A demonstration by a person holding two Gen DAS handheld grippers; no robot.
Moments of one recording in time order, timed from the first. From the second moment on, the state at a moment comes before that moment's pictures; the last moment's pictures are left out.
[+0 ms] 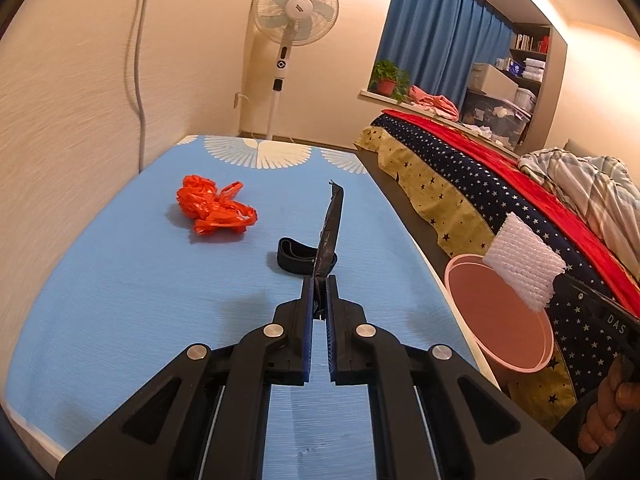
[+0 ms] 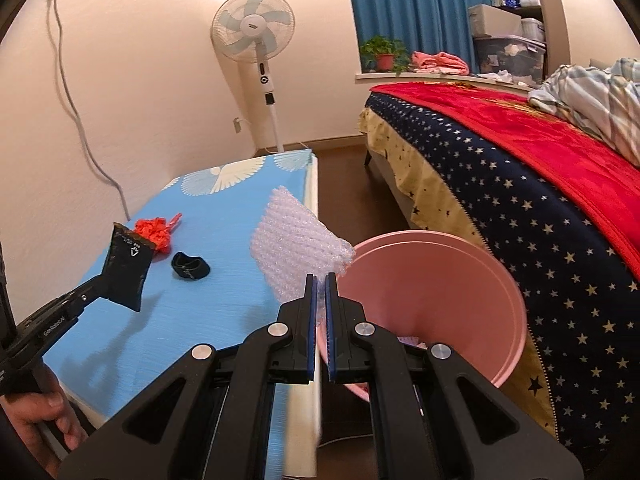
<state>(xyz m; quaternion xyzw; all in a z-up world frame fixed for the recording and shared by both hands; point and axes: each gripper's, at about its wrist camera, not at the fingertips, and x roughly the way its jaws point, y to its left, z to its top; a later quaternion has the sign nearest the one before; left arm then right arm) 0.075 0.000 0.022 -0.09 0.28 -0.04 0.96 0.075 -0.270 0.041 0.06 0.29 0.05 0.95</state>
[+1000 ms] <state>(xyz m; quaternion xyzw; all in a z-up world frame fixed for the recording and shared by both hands) 0.107 -0.081 0.027 -0.06 0.29 -0.11 0.95 0.092 -0.344 0.024 0.09 0.28 -0.04 0.96</state>
